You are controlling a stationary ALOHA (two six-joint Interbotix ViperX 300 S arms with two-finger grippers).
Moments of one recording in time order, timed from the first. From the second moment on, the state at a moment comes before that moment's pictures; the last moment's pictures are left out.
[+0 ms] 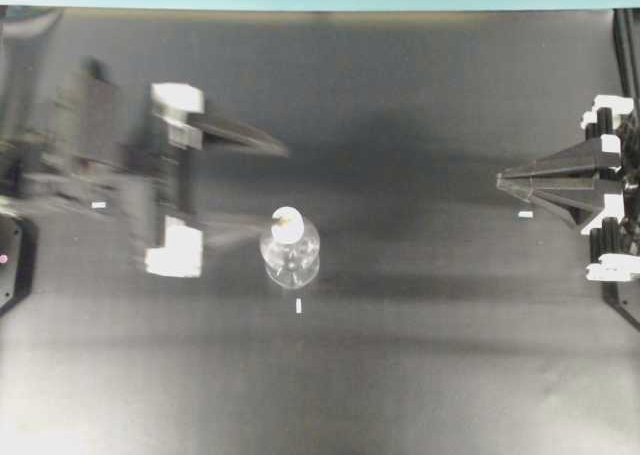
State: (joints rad) left arm 0.03 -0.26 0.80 0.04 -0.60 -0.02; right arm 0.00 -0.91 1.16 0.03 -0.29 0.06
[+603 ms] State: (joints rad) left arm 0.01 -0.01 0.87 0.04 -0.79 -0.06; right arm 0.00 -0.92 1.16 0.03 -0.23 0.20
